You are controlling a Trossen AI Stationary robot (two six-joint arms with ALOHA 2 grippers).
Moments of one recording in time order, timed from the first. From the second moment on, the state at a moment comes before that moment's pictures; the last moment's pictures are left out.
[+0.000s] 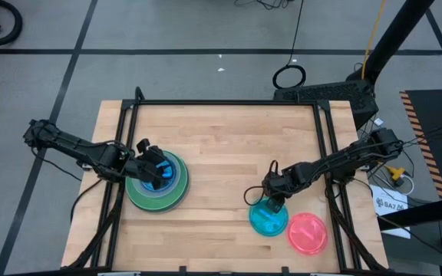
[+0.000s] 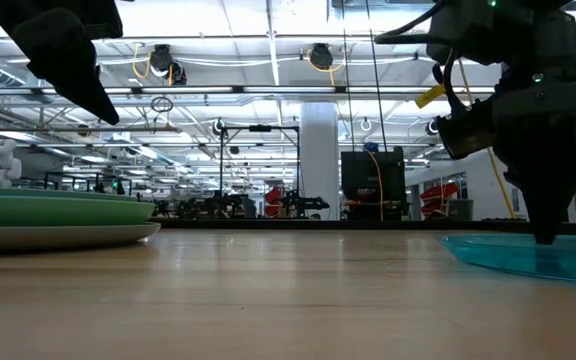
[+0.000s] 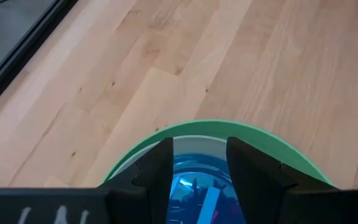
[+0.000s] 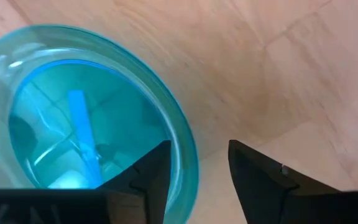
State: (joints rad) left arm -0.31 0.94 0.72 -0.81 -0.52 -0.58; right arm 0.26 1.48 0.73 -0.62 -0.13 0.95
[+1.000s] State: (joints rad) left arm -0.34 0.94 0.72 -0.56 -0.56 -0.46; right arm 0.28 1.53 0.73 -0.37 -0.07 0.80
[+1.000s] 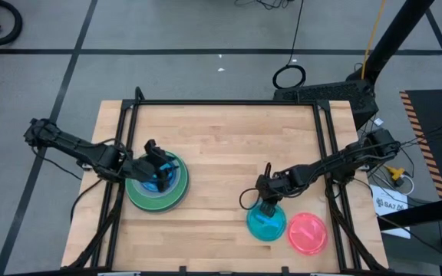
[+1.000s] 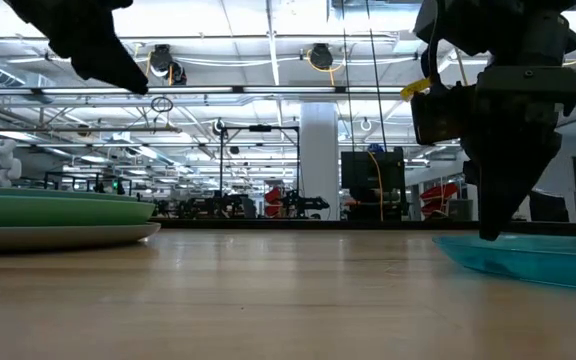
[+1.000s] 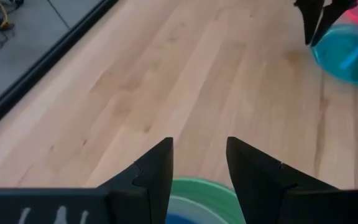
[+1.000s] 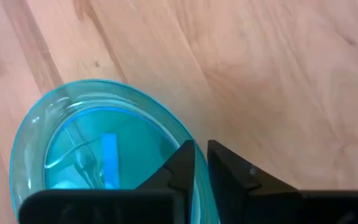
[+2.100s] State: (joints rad) left arm -0.42 1.20 0.72 -0.14 -0.57 -0.35; right arm 0.15 1.37 0.73 -0.46 -0.13 0.84
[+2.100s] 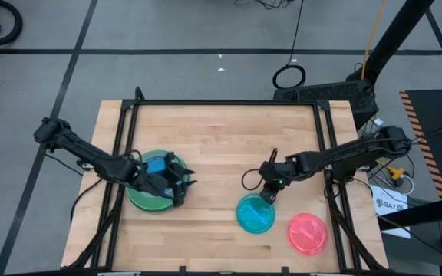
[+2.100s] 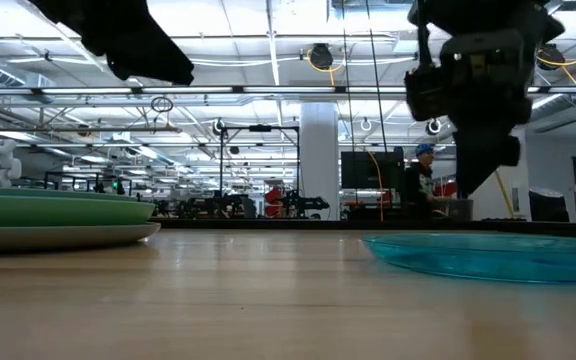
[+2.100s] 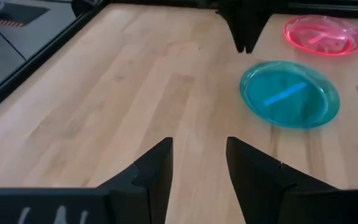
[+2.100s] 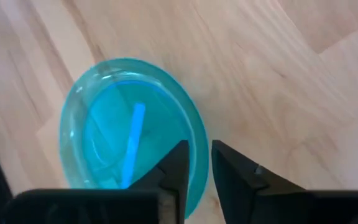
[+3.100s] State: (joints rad) left arm -0.42 1.22 0.72 -0.13 -0.57 -0.27; right arm 0.36 1.56 0.73 -0.41 -0.01 1.29
